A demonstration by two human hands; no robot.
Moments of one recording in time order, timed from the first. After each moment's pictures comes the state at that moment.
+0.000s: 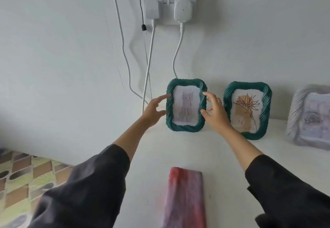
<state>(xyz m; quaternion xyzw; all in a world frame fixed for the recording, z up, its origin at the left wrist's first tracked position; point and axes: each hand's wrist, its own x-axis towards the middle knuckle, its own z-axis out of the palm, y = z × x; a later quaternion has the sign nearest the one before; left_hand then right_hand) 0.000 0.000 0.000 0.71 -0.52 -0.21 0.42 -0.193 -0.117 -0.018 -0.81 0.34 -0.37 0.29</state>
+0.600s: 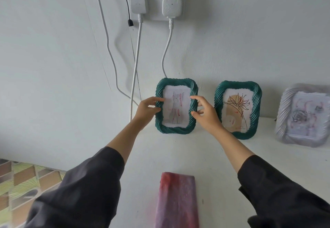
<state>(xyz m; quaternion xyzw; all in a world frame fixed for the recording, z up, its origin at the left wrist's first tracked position) -0.001 -0.026 -0.004 0.68 -0.43 -0.26 0.53 -0.190 -0.124 -0.022 -0.79 0.34 -0.36 0.36</state>
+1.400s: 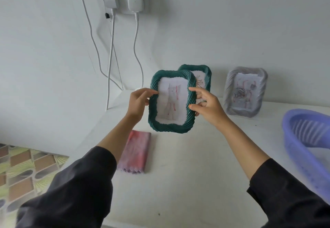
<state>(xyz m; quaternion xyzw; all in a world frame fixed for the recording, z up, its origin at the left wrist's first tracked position) -0.166 0.041 0.016 0.60 -0.41 -0.22 0.65 -0.369 -0.053 0.021 -0.76 0.28 -0.35 0.48</state>
